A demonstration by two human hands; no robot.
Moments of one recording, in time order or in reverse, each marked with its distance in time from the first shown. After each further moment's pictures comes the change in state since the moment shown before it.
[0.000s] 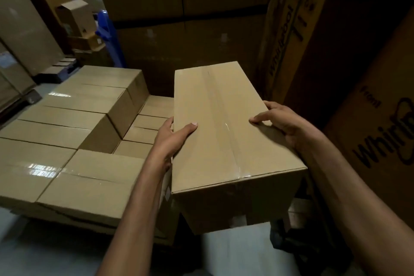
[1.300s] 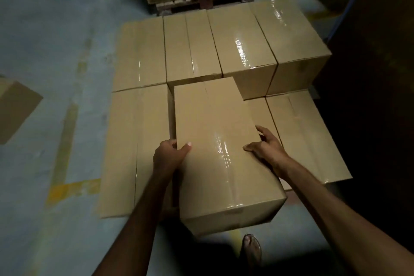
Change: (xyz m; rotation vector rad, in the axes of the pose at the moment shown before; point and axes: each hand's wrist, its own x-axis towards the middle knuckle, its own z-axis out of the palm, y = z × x) left_hand 0.344 -0.144 -0.042 0.030 1.230 -0.684; right_hand 0.560 -0.013 0.359 -0.599 -1.110 0.069
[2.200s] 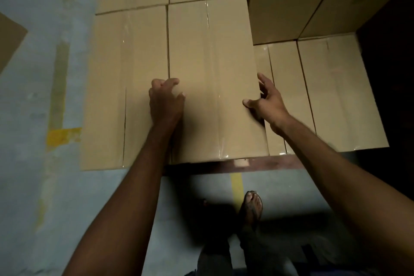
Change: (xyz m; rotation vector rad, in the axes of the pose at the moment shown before) left_hand 0.098 -0.096 0.051 0.309 0.234 0.207; right_hand 0.110 0.077 0.062 -0.100 -0.030 -0.169
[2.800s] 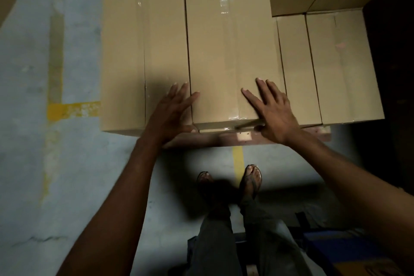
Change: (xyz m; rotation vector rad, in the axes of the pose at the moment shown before) left_hand -0.091 -0.120 -0.032 0.304 -0.475 0.614; right_hand -0.103 0.064 0.019 -1.330 -0.186 -0.435
